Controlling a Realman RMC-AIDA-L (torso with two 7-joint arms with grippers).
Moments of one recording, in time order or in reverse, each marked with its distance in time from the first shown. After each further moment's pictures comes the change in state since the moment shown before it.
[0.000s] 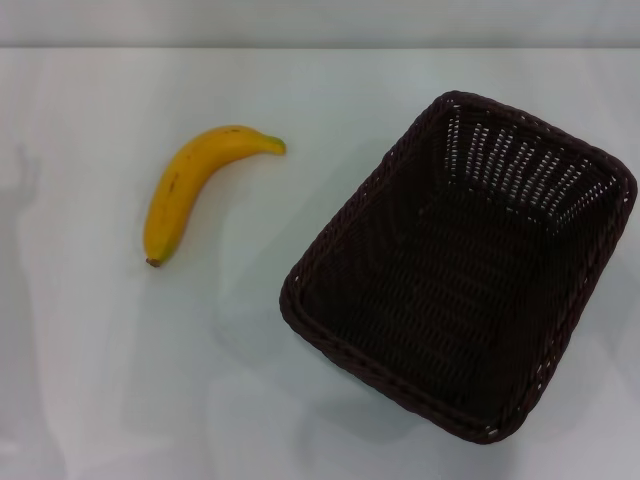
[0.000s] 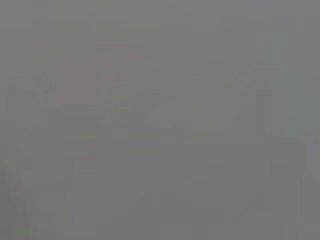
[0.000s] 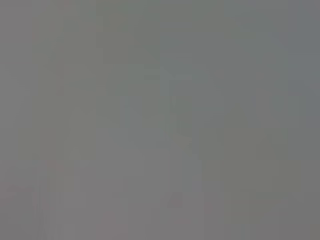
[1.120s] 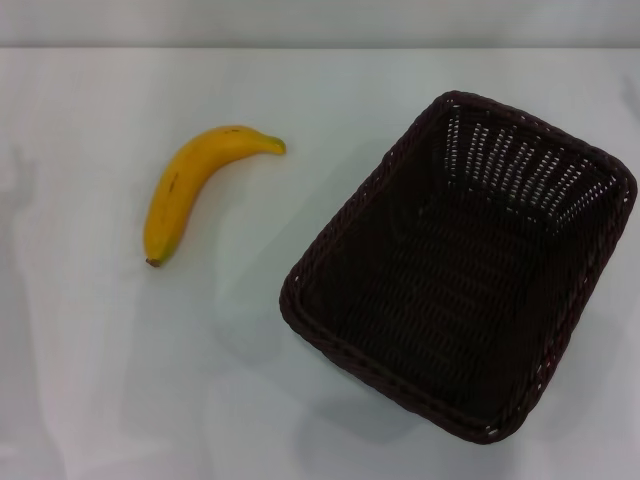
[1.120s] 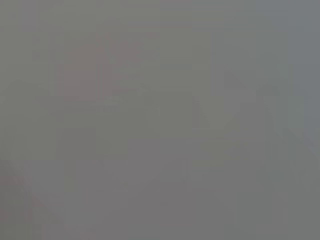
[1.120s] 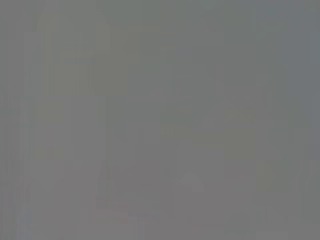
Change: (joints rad) left arm 0.008 -0.001 -0.001 0.004 -0.007 -0.002 -0.007; right arm 0.000 -0.176 0.001 0.716 -0.031 1.148 -0.009
